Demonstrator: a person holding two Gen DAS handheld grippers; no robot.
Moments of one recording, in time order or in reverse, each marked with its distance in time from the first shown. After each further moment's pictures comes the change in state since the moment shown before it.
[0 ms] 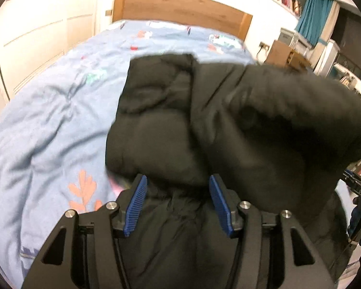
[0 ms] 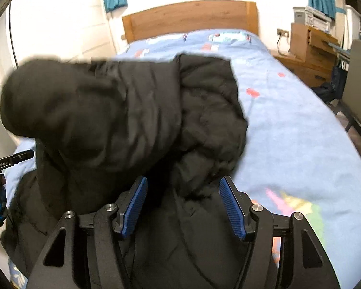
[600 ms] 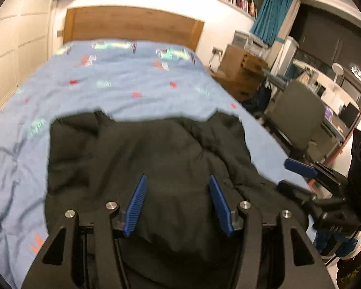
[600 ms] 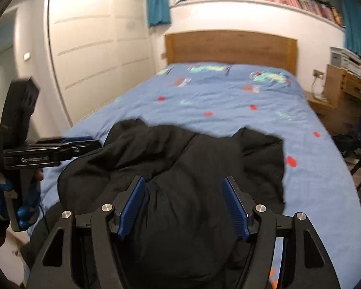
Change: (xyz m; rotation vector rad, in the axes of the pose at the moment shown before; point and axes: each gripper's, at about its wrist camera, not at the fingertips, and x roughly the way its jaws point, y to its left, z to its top) left arm 0.007 -0.104 0.082 0.123 -0.011 -0.221; right arm -0.022 0.092 0.073 -0.195 -0.081 0.153
